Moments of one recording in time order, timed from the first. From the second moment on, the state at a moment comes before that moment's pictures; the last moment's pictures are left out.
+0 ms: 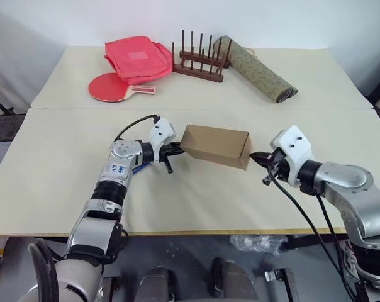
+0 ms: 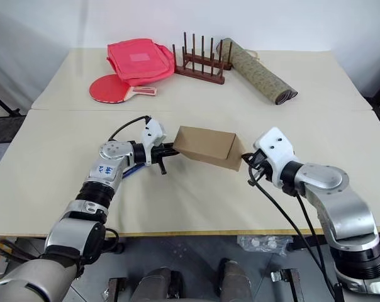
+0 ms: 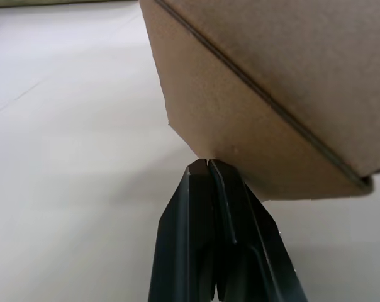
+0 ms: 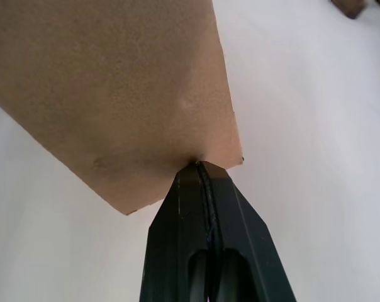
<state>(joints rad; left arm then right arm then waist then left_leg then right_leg) -0.86 0.29 -0.02 0.76 -0.01 -0.09 -0.97 -0.33 -0.70 -0.04 -0.48 0.27 0.80 0.67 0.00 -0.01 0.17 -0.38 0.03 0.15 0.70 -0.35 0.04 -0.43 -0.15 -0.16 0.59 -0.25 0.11</state>
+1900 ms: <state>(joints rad) -1.00 0.28 -0.08 1.00 -0.02 -0.29 -1.04 -0.17 -0.81 -0.05 -0.45 0.29 0.58 0.81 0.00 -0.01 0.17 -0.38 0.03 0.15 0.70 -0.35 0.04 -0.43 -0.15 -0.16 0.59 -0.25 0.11</state>
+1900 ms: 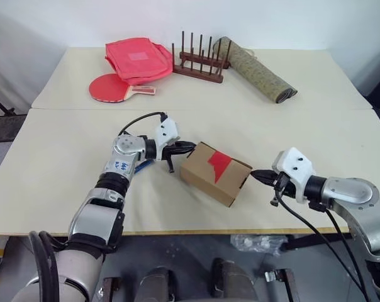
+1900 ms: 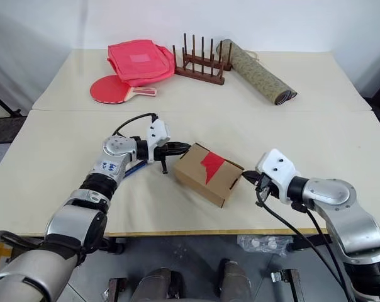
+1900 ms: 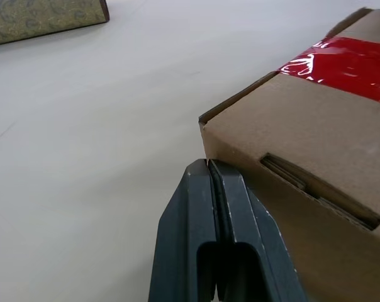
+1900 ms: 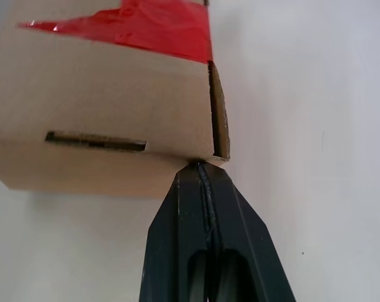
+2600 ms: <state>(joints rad) -1.00 0.53 0.00 0.90 -0.06 -0.12 -1.04 -0.26 -0.90 -0.21 -0.36 0.43 0.52 0.93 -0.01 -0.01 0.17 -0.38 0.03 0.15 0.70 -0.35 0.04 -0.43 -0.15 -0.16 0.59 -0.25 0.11</state>
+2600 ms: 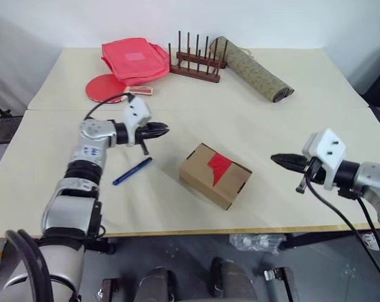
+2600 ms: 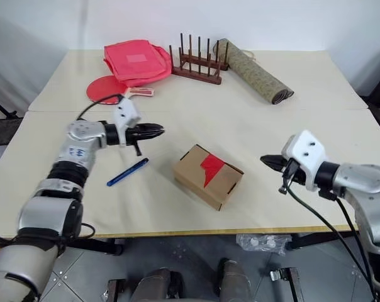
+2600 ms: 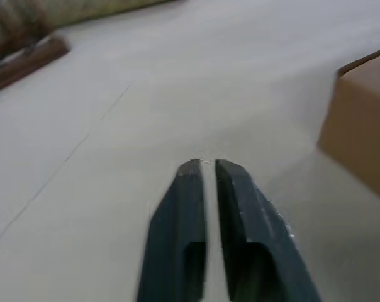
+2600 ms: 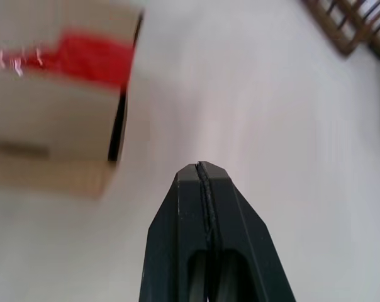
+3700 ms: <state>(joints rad) -0.47 0.84 0.03 0.35 -0.18 0.26 -1.12 -0.46 -0.86 -0.09 -0.43 0.62 0.67 0.97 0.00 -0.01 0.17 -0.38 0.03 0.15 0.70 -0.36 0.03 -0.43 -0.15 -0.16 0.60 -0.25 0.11</state>
